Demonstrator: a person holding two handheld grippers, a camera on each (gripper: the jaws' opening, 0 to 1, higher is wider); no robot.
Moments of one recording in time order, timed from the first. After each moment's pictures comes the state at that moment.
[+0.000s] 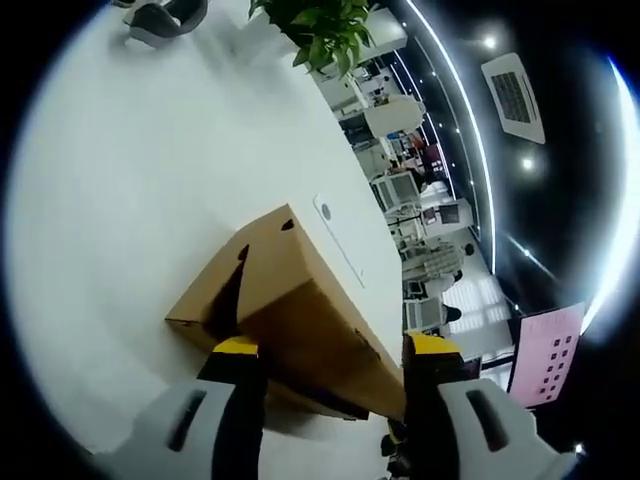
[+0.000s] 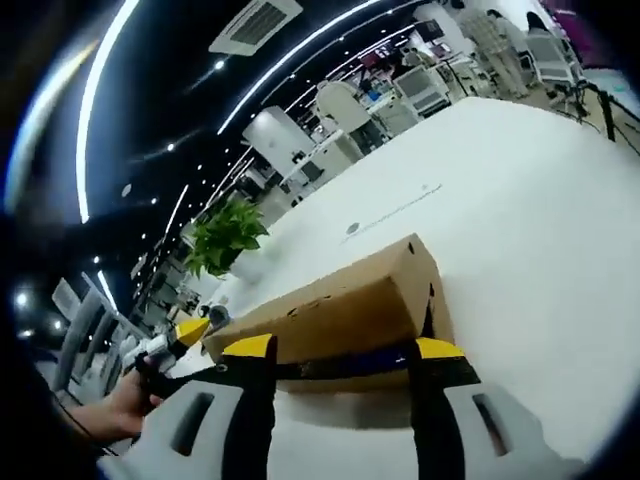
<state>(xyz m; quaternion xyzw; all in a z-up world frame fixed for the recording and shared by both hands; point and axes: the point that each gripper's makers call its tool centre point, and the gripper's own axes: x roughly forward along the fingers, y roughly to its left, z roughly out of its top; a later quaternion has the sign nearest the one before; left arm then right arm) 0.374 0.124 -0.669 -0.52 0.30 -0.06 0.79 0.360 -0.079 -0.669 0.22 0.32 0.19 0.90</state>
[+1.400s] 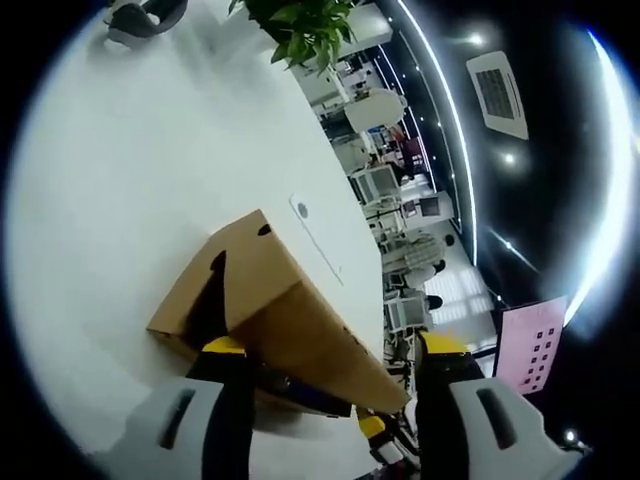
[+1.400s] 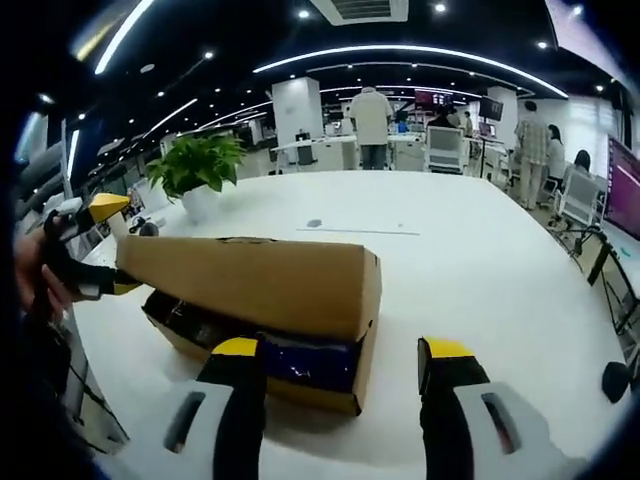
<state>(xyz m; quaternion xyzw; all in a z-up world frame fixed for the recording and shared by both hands) 0.381 0.119 -0.649 -0.53 0.29 -0.11 0.79 0.389 -0.109 -0.696 0.00 0.28 0.14 0.95</state>
